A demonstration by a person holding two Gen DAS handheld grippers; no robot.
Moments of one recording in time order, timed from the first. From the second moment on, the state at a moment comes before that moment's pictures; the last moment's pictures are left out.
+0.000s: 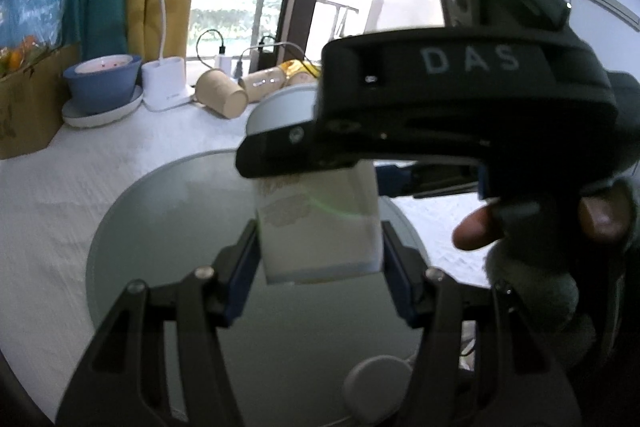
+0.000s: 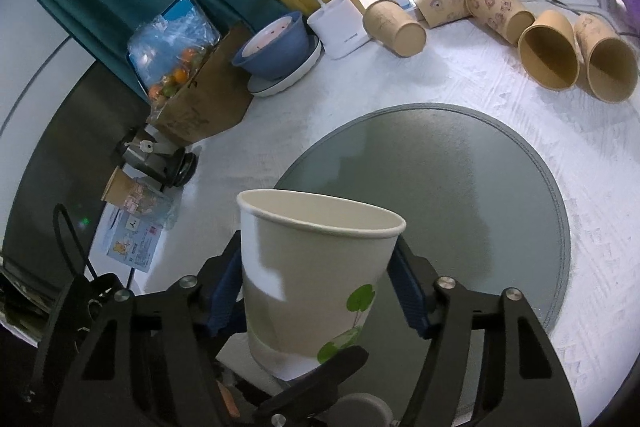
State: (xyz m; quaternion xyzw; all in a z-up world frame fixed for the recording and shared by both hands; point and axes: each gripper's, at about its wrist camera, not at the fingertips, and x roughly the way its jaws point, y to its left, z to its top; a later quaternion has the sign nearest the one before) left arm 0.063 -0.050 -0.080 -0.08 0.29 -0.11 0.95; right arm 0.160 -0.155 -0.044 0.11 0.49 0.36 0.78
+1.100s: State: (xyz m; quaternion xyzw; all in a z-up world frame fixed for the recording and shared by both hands) left arm 0.062 0.019 -0.085 -0.12 0.35 -0.05 0.93; right arm 0.160 -0.138 -0.023 0.02 0.37 0.32 0.87
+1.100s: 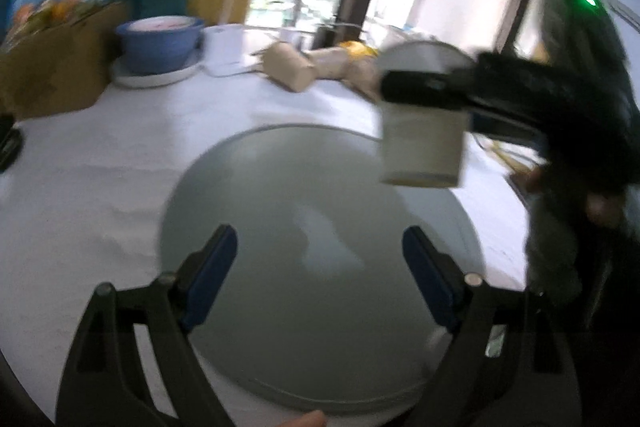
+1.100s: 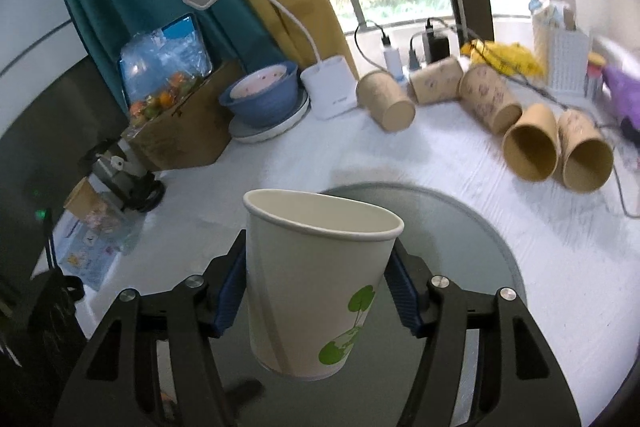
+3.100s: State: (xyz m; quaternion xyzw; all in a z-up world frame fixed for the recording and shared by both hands) left arm 0.069 0.048 -0.060 -0.15 0.29 0.02 0.95; right arm 0.105 -0.145 -0.061 -0.12 0.27 0.26 0.92
